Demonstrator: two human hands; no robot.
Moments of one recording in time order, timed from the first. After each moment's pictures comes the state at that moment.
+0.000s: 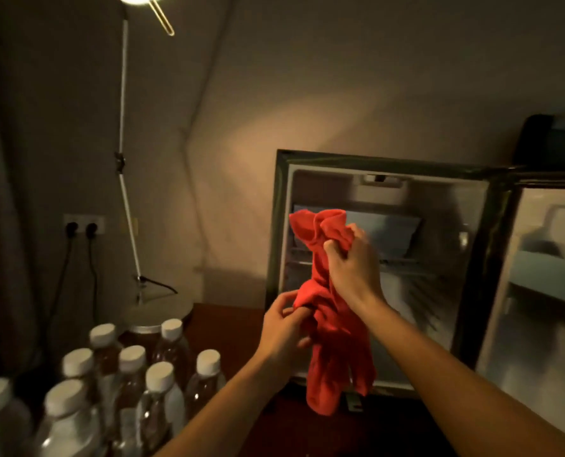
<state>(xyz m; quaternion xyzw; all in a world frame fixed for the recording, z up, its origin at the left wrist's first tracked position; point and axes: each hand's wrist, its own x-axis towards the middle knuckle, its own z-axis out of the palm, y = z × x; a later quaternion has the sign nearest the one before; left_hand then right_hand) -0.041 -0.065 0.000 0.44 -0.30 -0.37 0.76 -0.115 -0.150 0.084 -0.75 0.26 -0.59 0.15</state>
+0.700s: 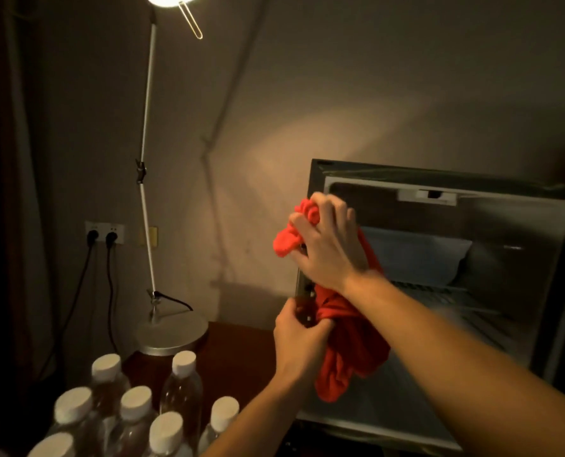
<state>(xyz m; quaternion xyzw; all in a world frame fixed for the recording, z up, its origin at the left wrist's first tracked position) 0.012 -0.099 0.007 0.53 -0.34 -0.14 0.76 -0.013 -0.186 0.125 -0.82 0.16 -0.46 -0.29</state>
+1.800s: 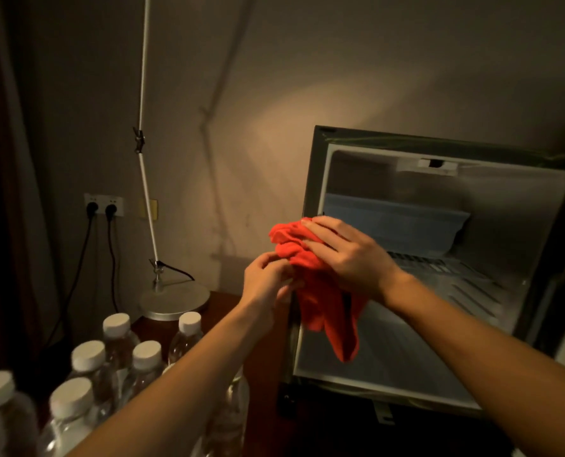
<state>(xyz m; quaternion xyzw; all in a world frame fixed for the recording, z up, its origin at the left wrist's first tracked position) 0.051 -0.078 0.032 0.46 -0.25 -0.30 0.80 -0.065 -0.208 0.078 -0.85 -0.08 -0.36 -0.37</state>
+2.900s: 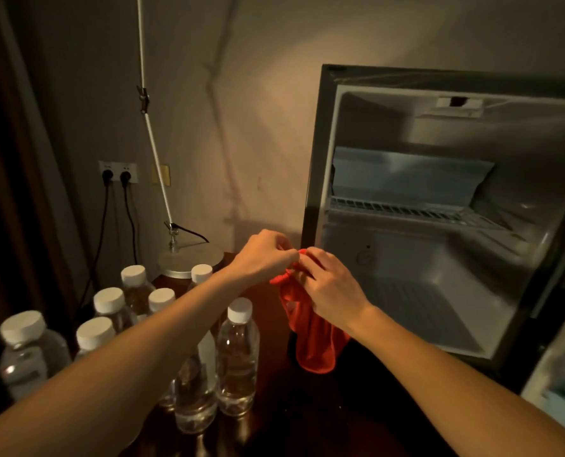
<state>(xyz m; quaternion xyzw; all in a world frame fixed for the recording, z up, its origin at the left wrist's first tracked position) 0.075 -0.054 0.010 0.76 -0.51 -0.08 0.40 -0.049 -0.175 -0.055 -0.91 0.03 -0.33 -0.23</state>
